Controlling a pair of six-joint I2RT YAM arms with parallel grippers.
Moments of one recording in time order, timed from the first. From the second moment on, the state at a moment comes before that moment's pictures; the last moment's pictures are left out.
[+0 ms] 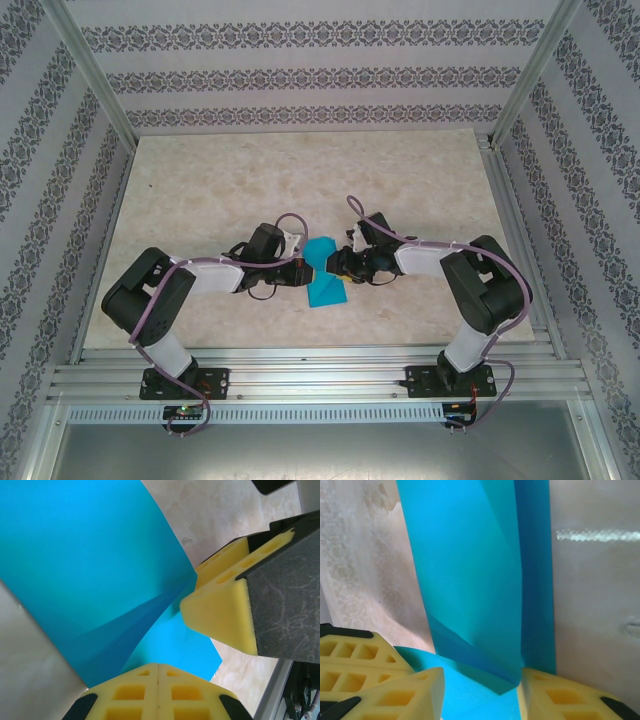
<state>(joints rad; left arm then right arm) -0.60 1.67 0.70 0.16 0.56 -0.56 0.52 1.72 0.79 -0.08 -0.59 0.73</state>
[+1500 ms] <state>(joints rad) -0.40 1.19 0.67 0.58 0.76 -1.08 0.45 1.32 0.98 0.23 -0.77 0.75</state>
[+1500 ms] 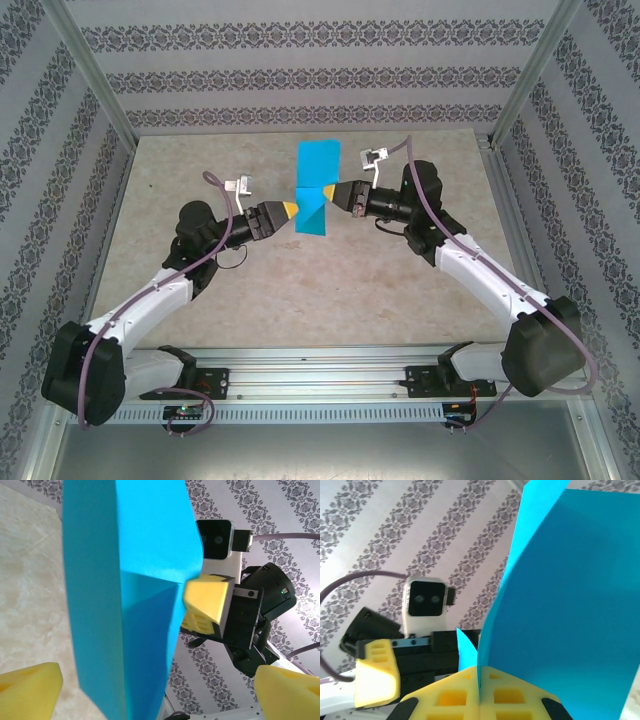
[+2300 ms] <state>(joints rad) -0.47 1.19 0.75 0.46 0.78 -0.98 0.45 1.32 0.98 0.28 -0.79 0.80</state>
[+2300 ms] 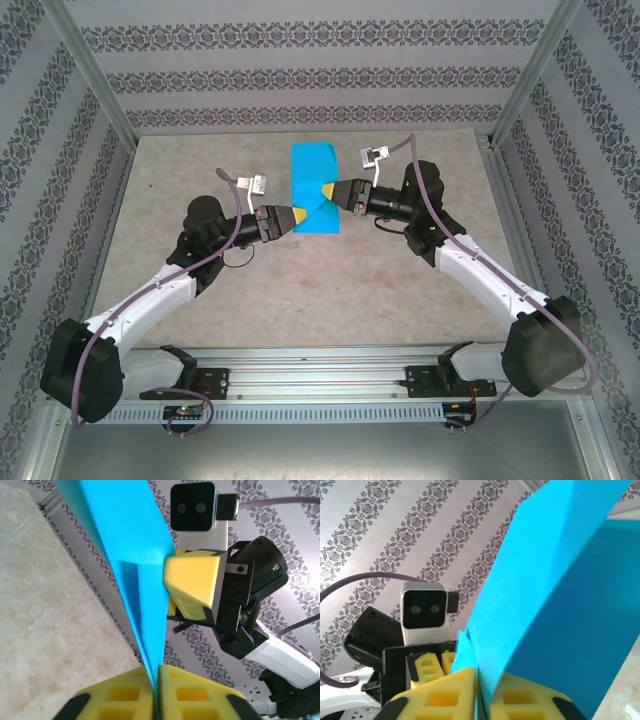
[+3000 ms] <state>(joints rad) -0.84 1.37 1.16 -0.68 -0.23 -0.40 0.22 0.95 0.97 -0.55 -0.10 0.49</state>
